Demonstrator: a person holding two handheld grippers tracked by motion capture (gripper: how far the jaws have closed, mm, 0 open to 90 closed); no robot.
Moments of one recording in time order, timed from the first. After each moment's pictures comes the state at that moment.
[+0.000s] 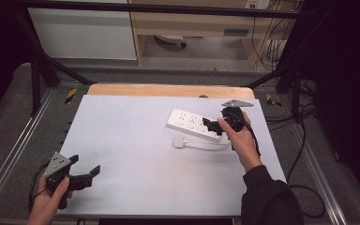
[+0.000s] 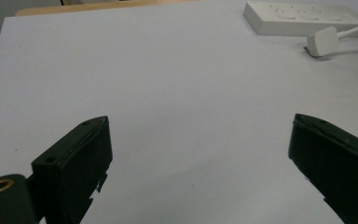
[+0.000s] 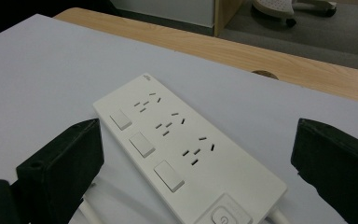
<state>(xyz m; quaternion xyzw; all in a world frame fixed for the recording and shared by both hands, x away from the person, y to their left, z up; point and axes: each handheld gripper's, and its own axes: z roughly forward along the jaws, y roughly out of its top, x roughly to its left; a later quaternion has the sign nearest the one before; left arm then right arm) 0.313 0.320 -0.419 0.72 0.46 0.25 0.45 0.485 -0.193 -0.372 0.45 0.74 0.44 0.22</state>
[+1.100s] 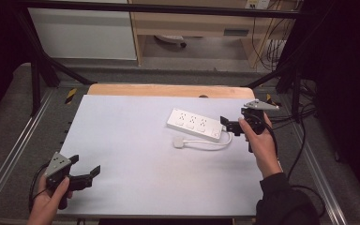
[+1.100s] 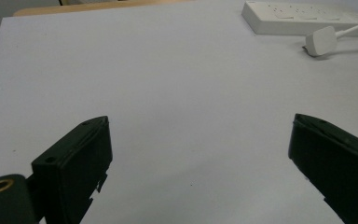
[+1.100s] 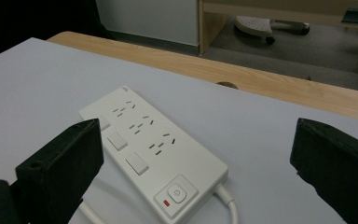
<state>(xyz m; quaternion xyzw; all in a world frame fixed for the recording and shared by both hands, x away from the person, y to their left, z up) 0.312 0.319 -0.419 0.72 0.46 0.25 0.45 0.460 -0.245 -0.352 0.46 0.72 0.46 0.25</state>
